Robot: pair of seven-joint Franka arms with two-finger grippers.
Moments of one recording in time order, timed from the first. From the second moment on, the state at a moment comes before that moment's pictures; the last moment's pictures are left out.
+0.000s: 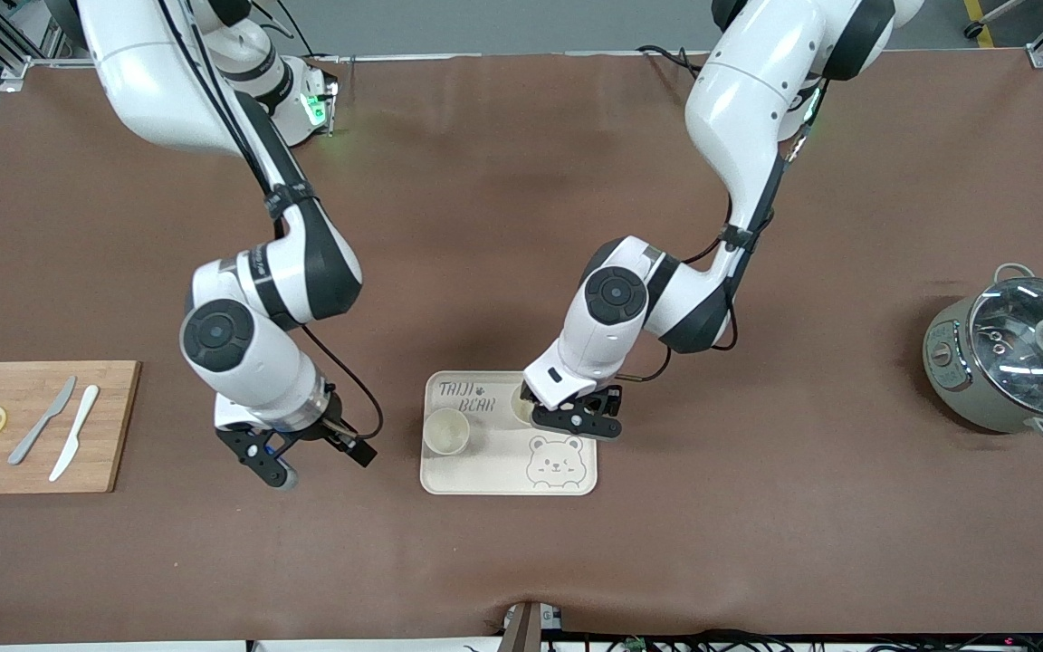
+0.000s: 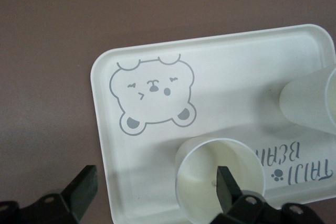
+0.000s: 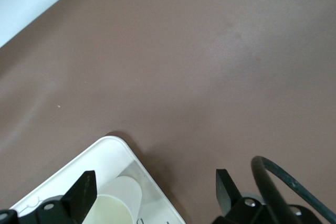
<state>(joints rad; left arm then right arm) -0.64 0.88 0.04 -1.25 -0.05 2.35 -0.42 0.36 0.70 -0.02 -1.30 0.01 2.14 1.00</state>
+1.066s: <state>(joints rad) -0.66 0.94 0.04 -1.25 -0.03 2.41 -0.43 0.49 0.78 -0.02 -1.30 -0.01 2.14 1.01</state>
